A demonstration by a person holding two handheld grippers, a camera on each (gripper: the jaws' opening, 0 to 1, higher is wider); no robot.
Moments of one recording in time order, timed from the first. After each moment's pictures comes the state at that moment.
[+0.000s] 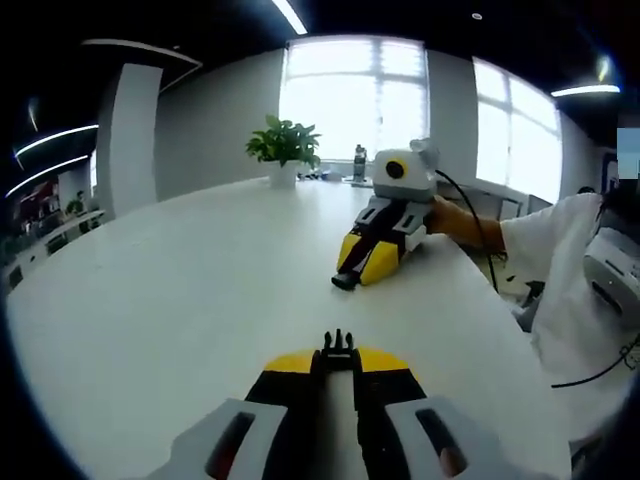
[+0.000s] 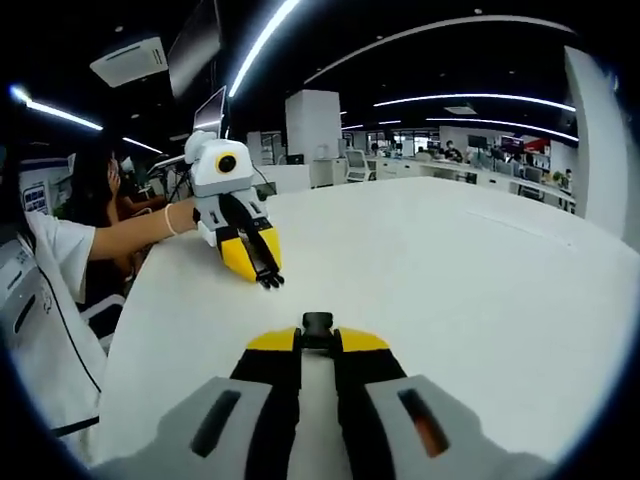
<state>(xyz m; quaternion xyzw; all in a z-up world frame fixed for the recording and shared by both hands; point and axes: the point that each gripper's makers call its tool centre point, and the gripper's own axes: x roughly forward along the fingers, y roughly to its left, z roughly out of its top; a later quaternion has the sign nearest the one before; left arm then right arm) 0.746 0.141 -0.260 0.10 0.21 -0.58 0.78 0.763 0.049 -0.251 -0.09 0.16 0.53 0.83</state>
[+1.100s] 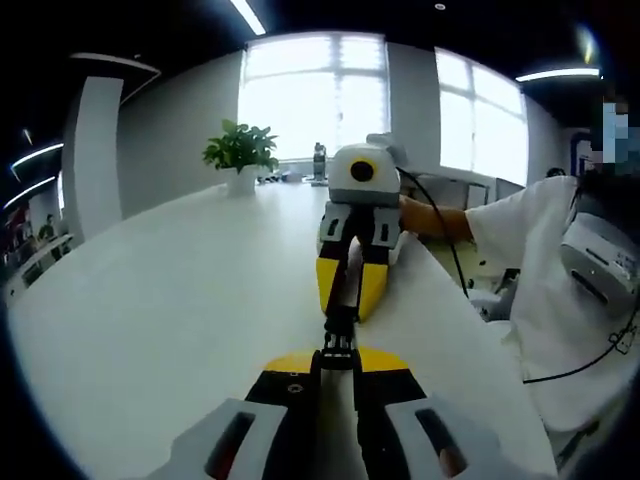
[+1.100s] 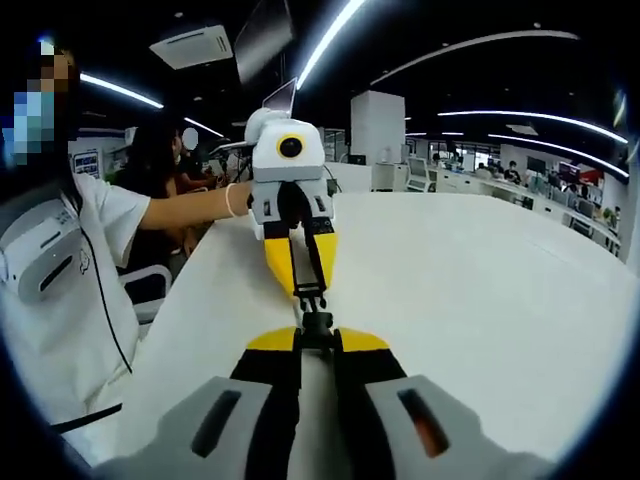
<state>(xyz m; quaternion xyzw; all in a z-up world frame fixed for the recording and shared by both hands) 0.716 0.109 -0.252 0.13 0.19 -0.64 0.74 0.719 0.073 -0.250 -0.13 0.13 0.63 0.75</state>
